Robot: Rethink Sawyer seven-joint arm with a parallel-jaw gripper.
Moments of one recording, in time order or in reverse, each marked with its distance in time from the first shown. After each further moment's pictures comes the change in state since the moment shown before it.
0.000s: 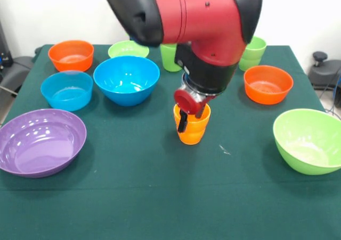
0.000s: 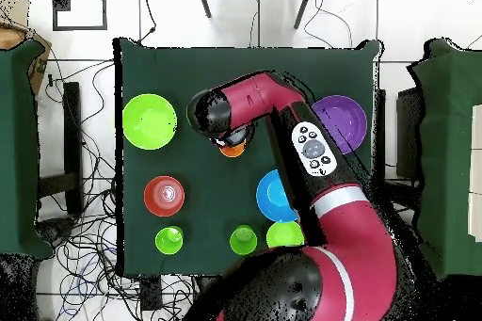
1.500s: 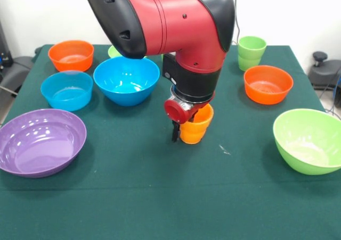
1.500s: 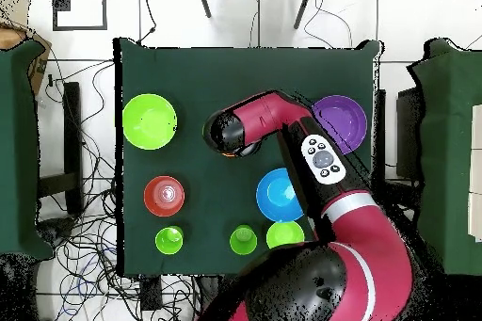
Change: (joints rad) arm -0.052 0.047 -0.011 0.076 -0.073 -0.198 0.009
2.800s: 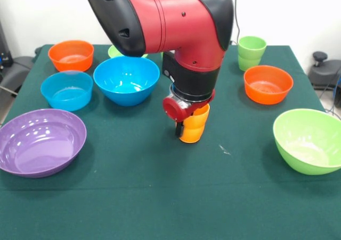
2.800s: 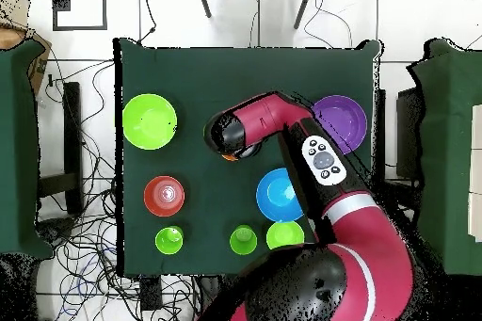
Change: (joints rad) arm 0.001 -0.005 -0.006 0.007 0.000 -0.010 0.071
